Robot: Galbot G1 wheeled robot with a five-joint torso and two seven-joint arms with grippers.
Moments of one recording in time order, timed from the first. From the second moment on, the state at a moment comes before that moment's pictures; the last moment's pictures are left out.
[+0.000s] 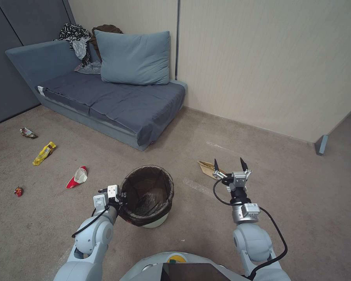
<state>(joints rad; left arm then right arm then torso) 1.52 -1.39 -0.55 -2.04 -0.44 0.73 -0.21 -1.56 1.48 0.54 2.02 -0.03 0.17 0.06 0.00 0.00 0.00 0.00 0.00</state>
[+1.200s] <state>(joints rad) 1.63 -1.42 -0.53 -2.33 -0.19 0.43 -0.07 -1.55 1.50 0.53 2.01 0.01 0.23 0.07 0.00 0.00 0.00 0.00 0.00</state>
